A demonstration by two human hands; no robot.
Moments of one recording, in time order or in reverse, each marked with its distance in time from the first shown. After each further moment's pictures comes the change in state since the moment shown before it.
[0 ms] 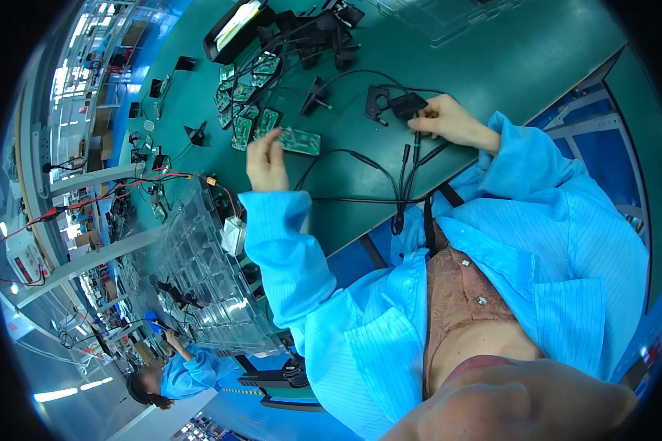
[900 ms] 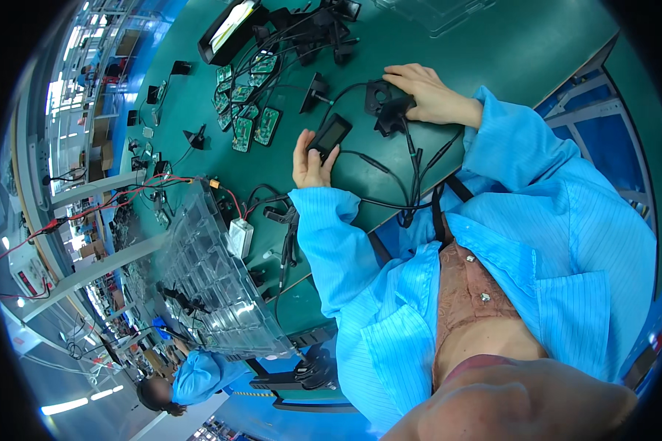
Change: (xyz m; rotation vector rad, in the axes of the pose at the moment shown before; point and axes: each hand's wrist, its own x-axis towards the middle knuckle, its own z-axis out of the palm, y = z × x) left_hand -0.047 -0.022 0.073 -1.016 0.062 -0.294; right_hand 0.038 0.015 0.004 -0.907 0.191 -0.409
